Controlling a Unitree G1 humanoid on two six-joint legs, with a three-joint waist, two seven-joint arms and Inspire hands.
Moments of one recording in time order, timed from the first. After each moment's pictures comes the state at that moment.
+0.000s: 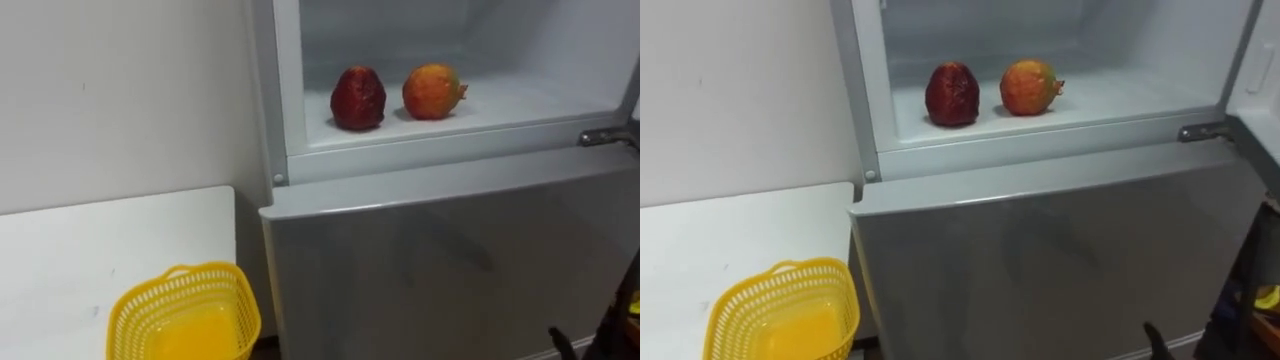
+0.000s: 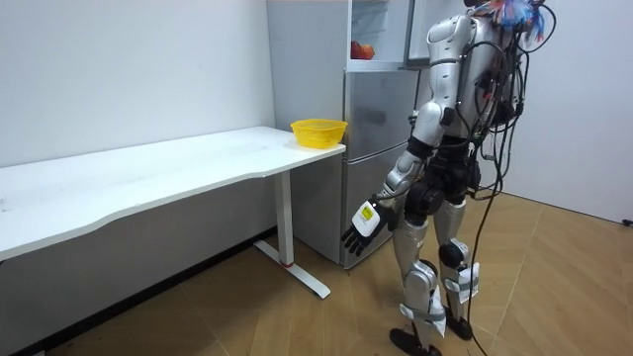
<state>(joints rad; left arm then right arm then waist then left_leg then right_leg) 0.21 0.19 -0.02 1.07 0.09 -0.06 0.11 0.32 -0.16 -0.01 -0.07 -0.40 -0.12 -0.42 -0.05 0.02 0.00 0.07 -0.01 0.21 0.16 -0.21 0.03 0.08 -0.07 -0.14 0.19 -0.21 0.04</state>
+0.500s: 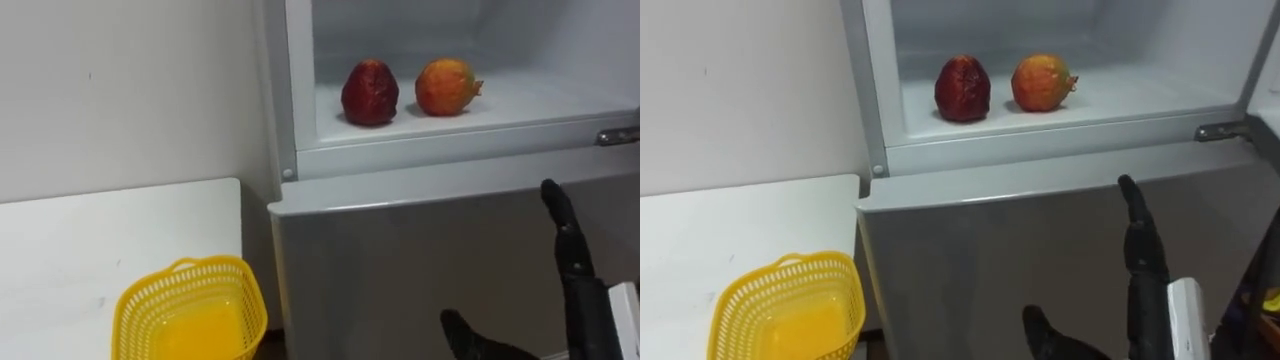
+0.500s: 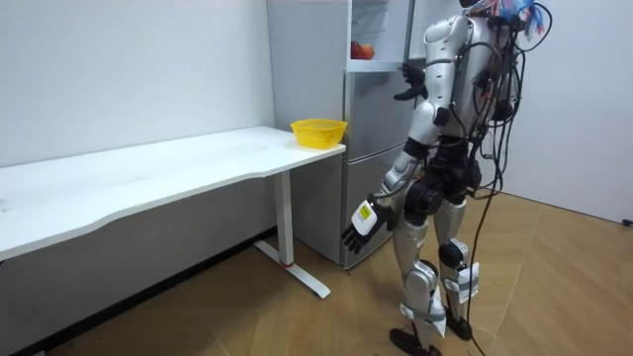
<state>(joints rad) 0.19 0.23 -0.13 1.11 0.07 -0.12 0.10 0.25 -0.23 0.13 -0.35 -0.43 -0.24 -0.54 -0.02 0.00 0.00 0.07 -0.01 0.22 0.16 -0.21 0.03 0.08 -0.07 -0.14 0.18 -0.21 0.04</state>
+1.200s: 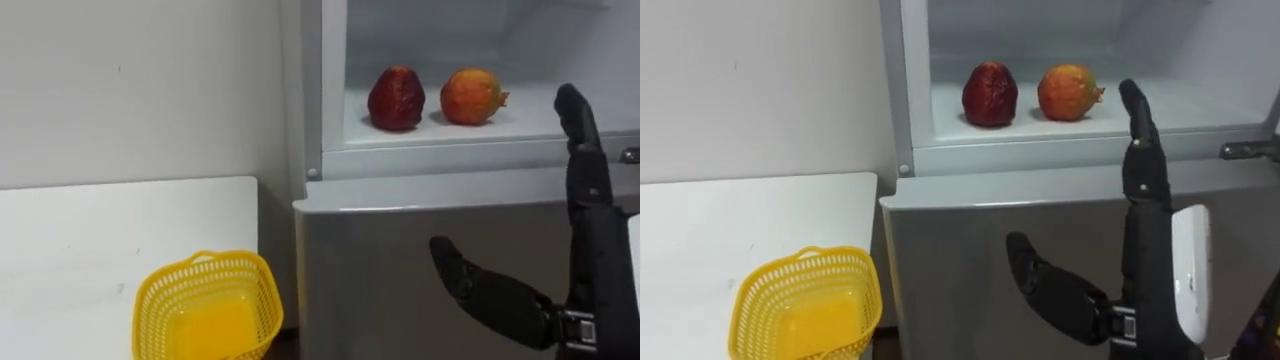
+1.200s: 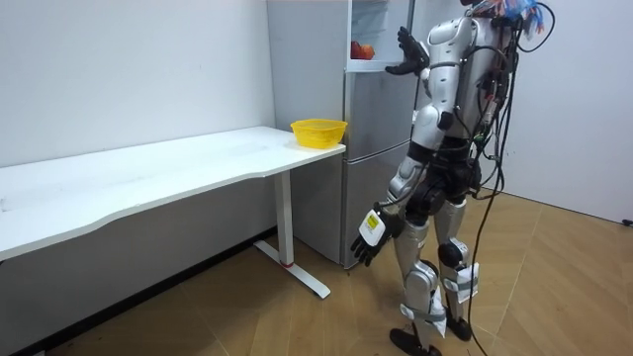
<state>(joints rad) 0.18 0.26 -0.14 1.16 0.11 -0.09 0.06 0.05 -0.31 0.13 -0.38 -0.45 -0.25 -0.61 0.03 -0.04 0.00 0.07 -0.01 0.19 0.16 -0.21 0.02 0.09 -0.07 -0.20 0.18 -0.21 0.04</state>
